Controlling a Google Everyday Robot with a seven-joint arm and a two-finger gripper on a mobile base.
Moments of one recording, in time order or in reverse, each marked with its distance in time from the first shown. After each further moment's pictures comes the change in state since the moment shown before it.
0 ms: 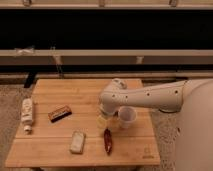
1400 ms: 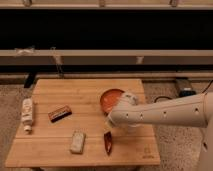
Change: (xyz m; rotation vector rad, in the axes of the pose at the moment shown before) arm -0.044 -0.009 -0.008 -0.093 0.147 0.131
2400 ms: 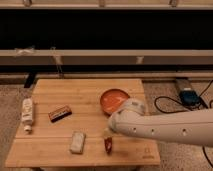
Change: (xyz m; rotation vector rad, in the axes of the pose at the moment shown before) arm -0.008 -0.043 -0.058 -0.016 0.072 -0.113
